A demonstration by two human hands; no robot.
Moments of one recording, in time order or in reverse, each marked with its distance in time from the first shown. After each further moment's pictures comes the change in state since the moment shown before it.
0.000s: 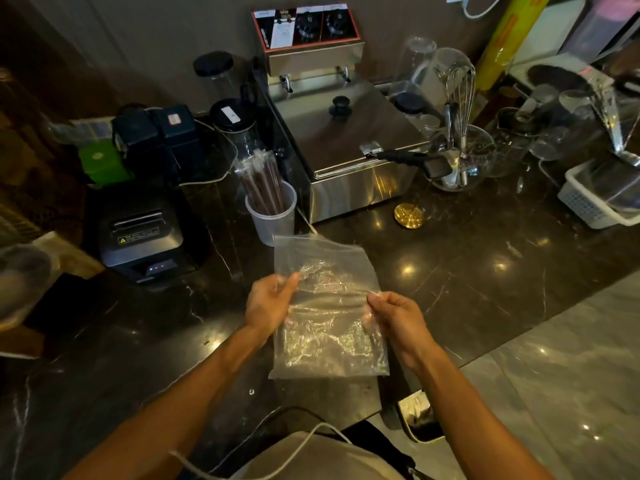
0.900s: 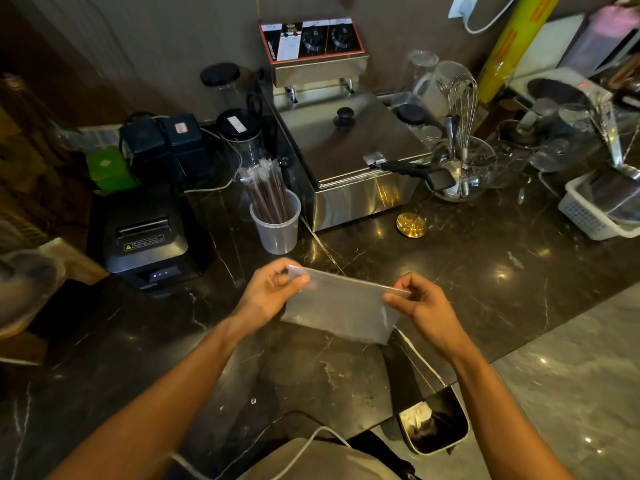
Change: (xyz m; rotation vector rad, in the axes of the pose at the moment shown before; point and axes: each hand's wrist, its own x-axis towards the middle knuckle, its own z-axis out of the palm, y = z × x) left_hand 0.011 0.034 -0.031 -0.166 -0.349 0.196; right_hand -0.015 -0.054 -0.017 -0.390 -0.031 -0.359
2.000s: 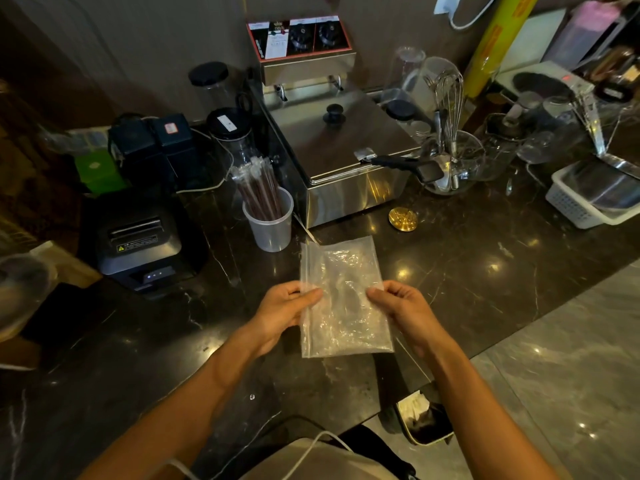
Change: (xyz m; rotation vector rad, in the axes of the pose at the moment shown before) left_hand -0.013 -0.016 0.032 -0.294 -0.079 -0.345; right_hand -0.002 0.020 0.018 0.316 -0.083 0.209
